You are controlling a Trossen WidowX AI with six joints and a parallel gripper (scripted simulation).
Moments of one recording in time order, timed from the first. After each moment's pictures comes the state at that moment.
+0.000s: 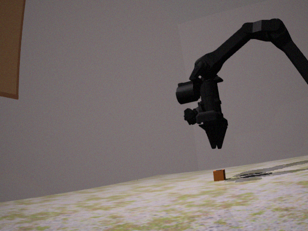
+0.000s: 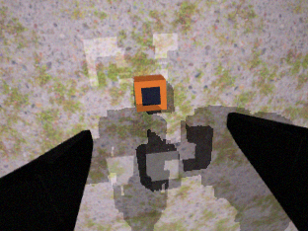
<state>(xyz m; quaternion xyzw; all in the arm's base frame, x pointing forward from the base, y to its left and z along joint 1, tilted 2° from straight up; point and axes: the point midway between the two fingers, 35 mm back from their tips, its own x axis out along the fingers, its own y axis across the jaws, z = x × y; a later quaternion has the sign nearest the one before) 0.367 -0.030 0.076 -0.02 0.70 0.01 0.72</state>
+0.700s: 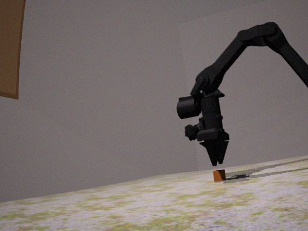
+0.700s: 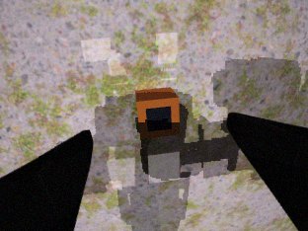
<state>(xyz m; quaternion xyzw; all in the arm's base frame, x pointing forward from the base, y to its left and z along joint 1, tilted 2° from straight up) 0.370 -0.030 0.027 -0.02 0.70 0.00 0.72</state>
